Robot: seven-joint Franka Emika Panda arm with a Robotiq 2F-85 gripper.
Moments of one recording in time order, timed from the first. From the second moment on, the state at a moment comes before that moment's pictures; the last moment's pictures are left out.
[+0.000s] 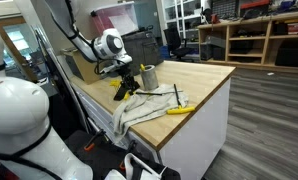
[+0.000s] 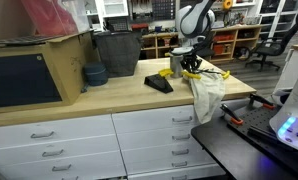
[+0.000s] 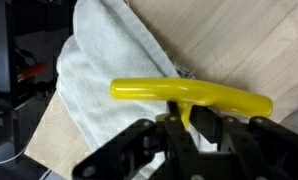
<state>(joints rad) 0.17 0.22 0.00 -2.35 -0.21 2.42 1.60</state>
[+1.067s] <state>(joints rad) 0.19 0.28 0.03 -2.31 -0.22 2.41 1.35</state>
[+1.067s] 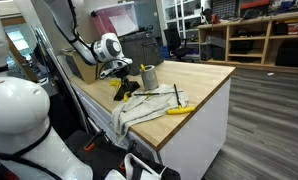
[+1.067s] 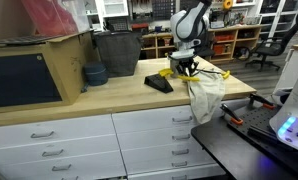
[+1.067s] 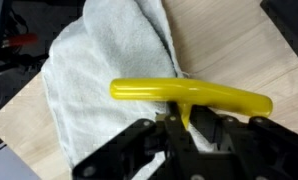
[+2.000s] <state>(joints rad) 0.17 0.20 0.00 -2.46 -0.57 2.39 0.89</state>
